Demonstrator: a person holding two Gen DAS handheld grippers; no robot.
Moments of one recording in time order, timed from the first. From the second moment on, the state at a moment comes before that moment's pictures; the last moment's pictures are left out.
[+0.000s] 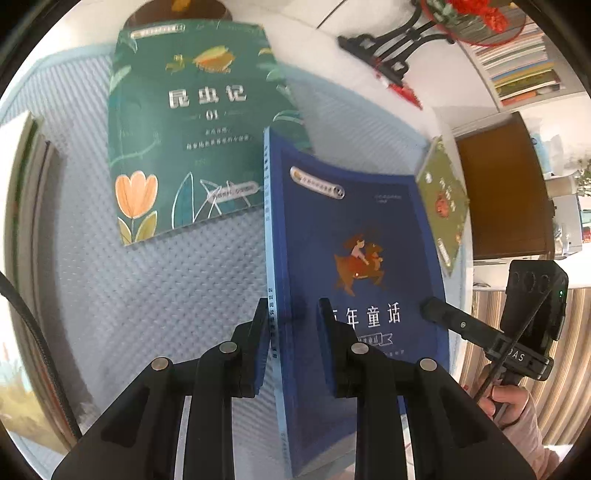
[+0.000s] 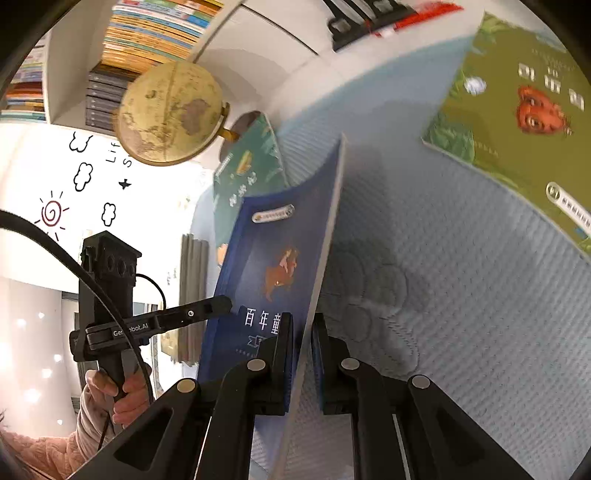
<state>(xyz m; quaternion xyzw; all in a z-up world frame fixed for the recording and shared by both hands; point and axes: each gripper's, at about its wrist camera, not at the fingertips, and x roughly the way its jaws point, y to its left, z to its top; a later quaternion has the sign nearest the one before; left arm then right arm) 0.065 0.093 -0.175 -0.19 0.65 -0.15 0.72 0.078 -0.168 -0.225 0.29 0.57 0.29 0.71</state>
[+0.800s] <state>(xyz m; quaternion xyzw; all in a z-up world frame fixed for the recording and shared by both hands) 0.049 0.141 -0.095 -0.19 0.58 -0.15 0.78 0.062 -0.129 -0.132 0.26 0.50 0.35 0.75</state>
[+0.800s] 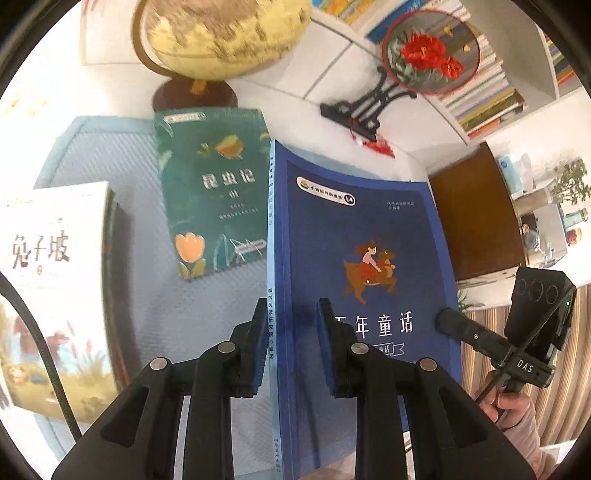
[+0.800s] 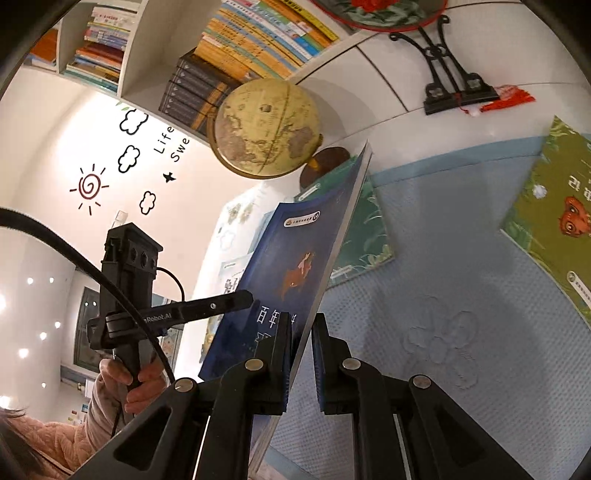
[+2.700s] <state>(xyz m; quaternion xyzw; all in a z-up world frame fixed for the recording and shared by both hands) 0.006 0.382 -0.141 -0.24 0.57 -0.01 0.78 0.078 0.138 -0.154 0.19 0.55 0.44 0.68</state>
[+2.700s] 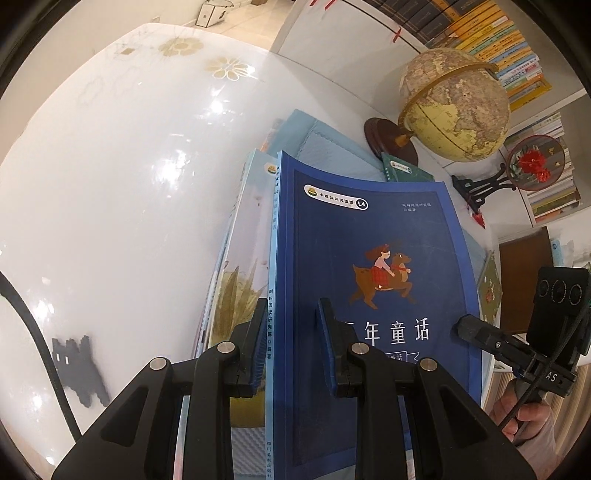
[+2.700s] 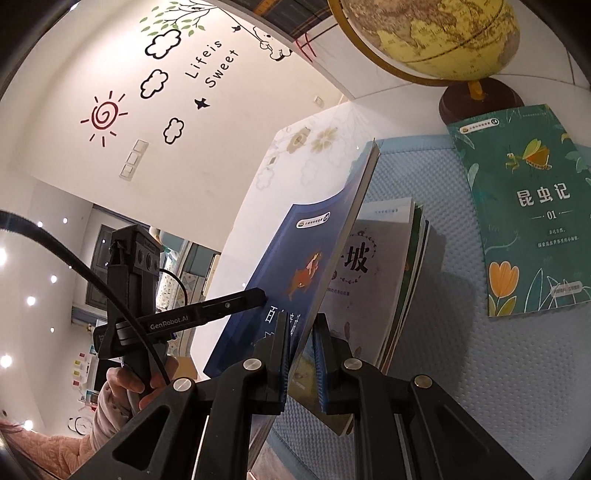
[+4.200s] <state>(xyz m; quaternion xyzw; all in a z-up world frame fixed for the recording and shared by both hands) 0.003 0.342 -0.132 -0.09 0.50 0.16 0.85 0.058 0.132 -0.179 0.13 0.55 0.23 0.79</state>
